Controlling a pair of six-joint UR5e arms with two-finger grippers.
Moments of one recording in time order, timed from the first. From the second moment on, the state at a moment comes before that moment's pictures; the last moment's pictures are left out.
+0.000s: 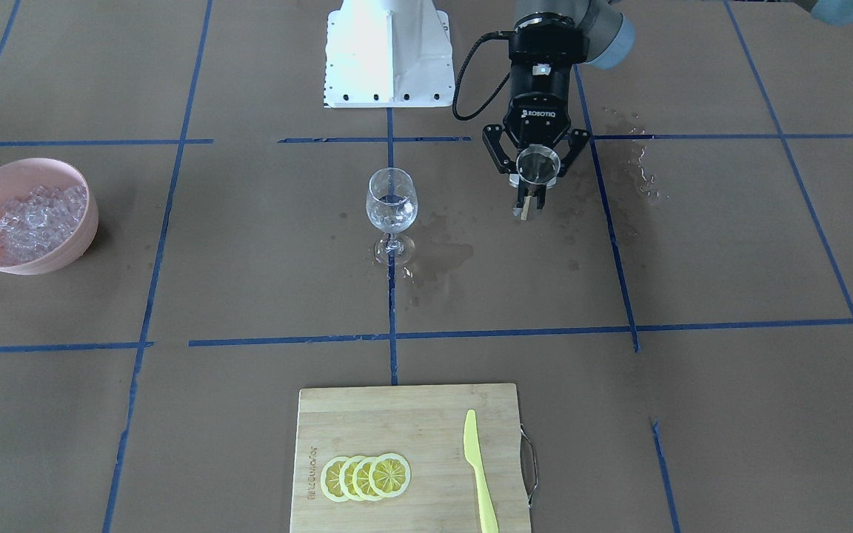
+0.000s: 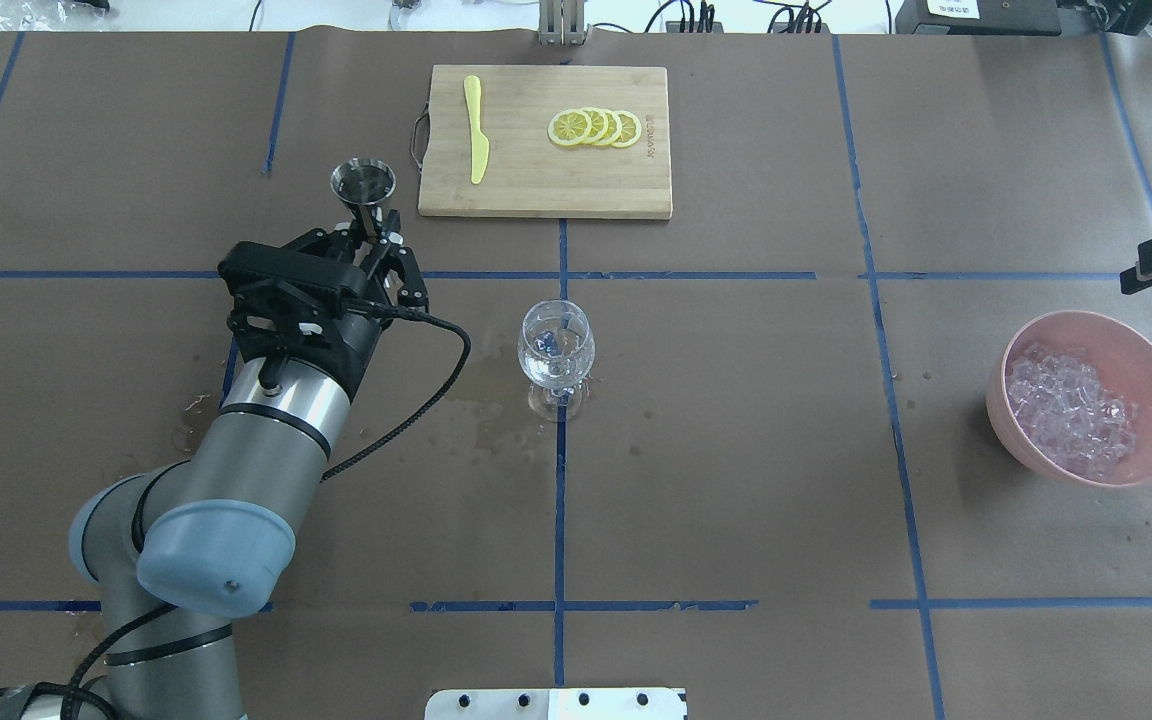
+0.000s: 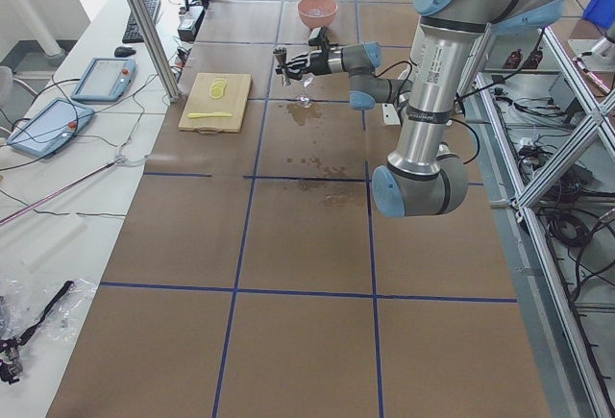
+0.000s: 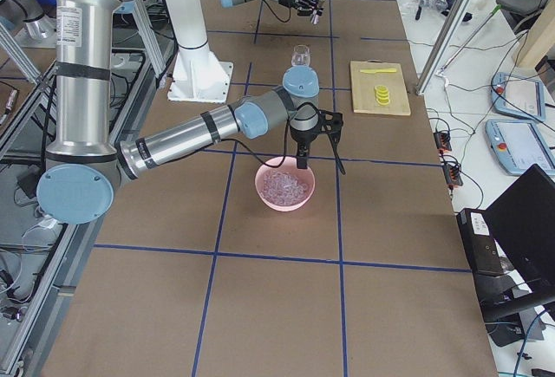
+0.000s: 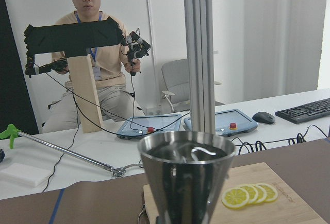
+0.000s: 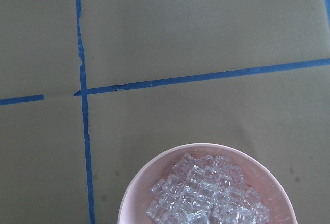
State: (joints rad) left arm -0.29 -1.95 -1.92 -2.25 -0.62 -0.81; right arm 1.21 -1.68 2.05 -1.41 2.29 0.75
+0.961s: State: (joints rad) left arm -0.19 -2.04 -1.87 -2.18 -0.62 -0.65; right arm 1.09 -1.75 2.06 -1.31 2.19 0.86
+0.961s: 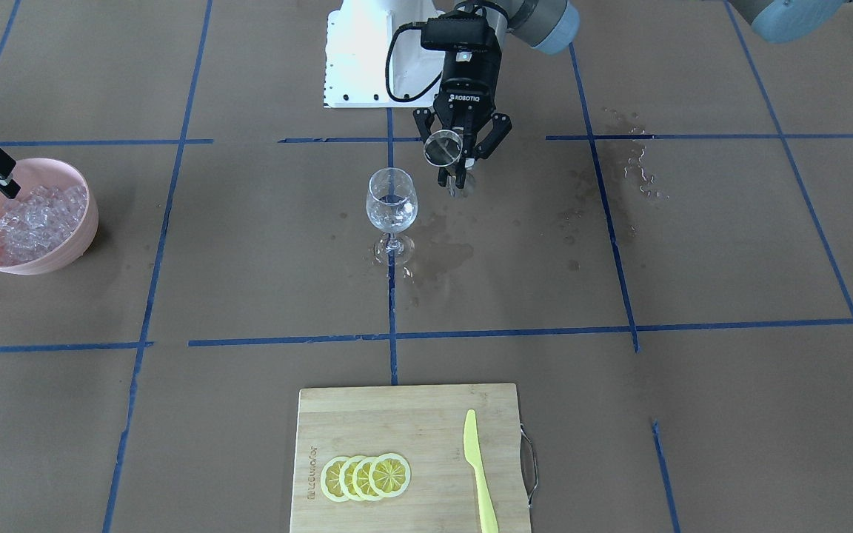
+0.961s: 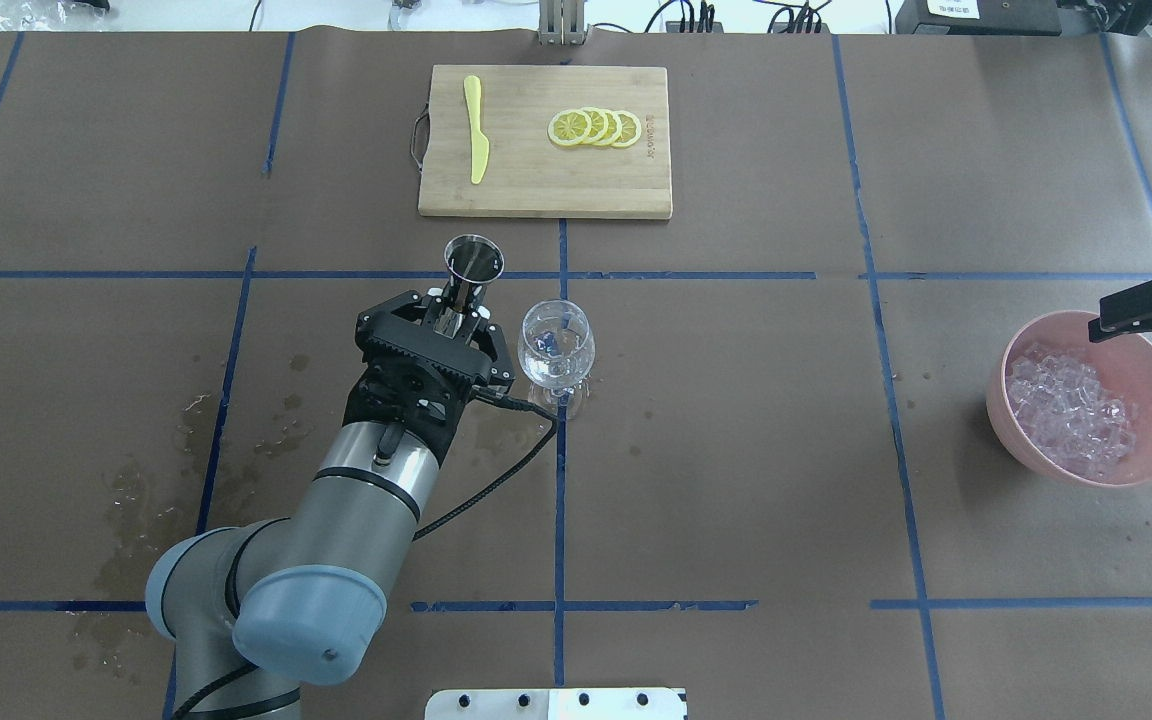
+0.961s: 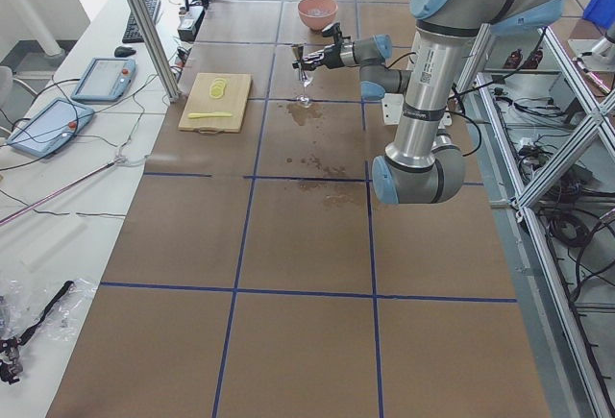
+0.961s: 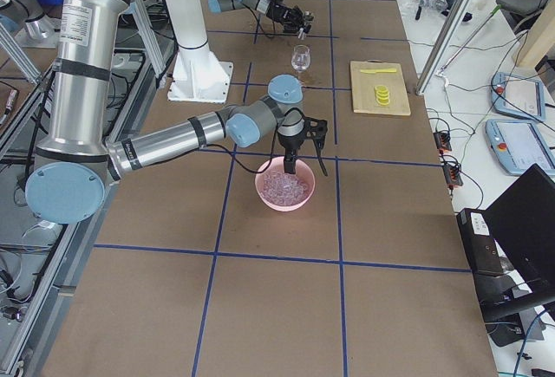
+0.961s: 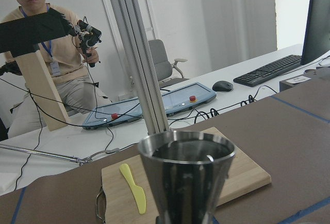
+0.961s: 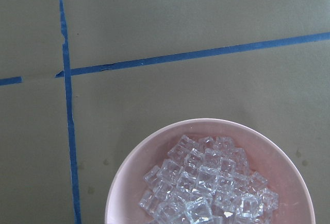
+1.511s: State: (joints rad) left arm -0.18 -2.07 -1.83 -2.18 -0.61 -0.49; right arm 1.09 -1.75 2.07 -1.31 2.19 0.86
